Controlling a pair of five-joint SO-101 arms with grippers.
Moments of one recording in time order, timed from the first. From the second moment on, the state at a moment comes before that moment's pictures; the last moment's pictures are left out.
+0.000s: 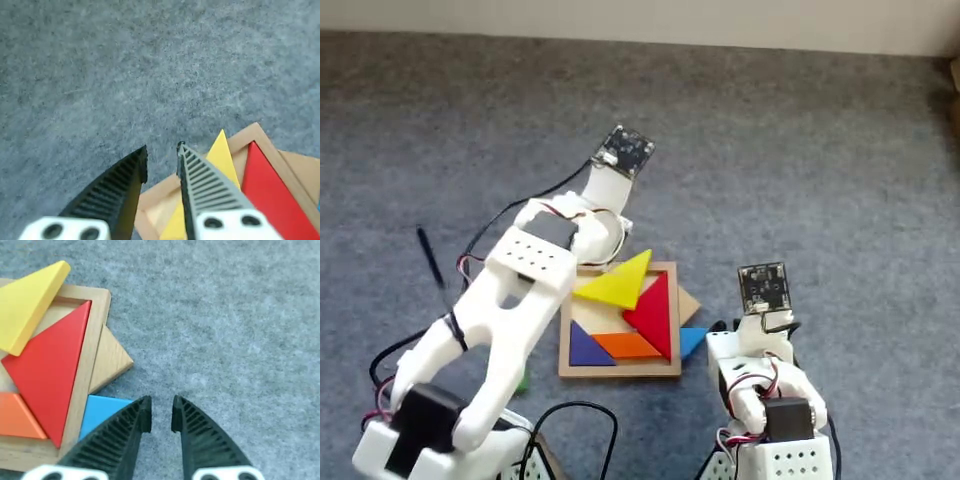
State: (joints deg) left arm 17.3 -12.6 34.6 44.1 -2.8; right arm -10.5 -104.6 95.8 65.5 4.7
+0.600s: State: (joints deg) left arm 28.1 1.4 35.5 38.6 -2.2; right arm -10.5 -104.6 95.8 65.5 4.7
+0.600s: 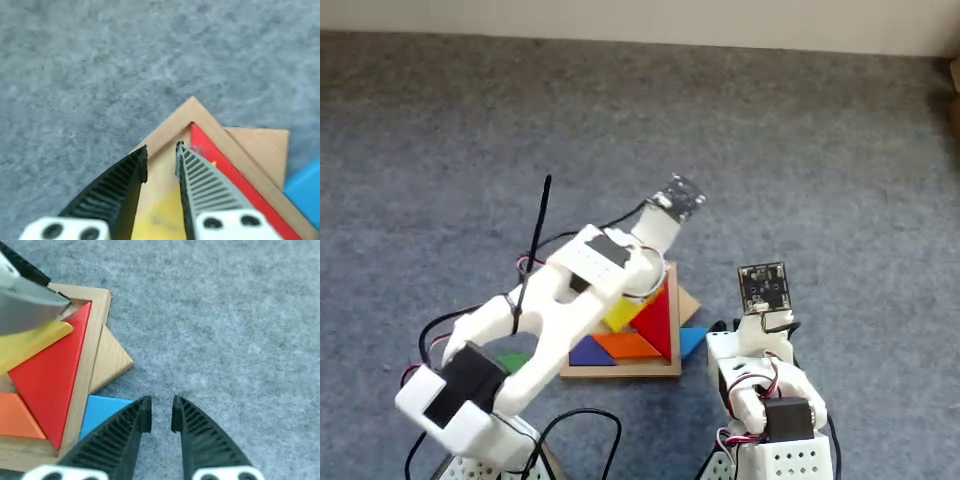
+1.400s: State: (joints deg) left arm 26.9 -19.6 41.5 65.7 -8.7; right arm -10.5 -104.6 95.8 65.5 4.7
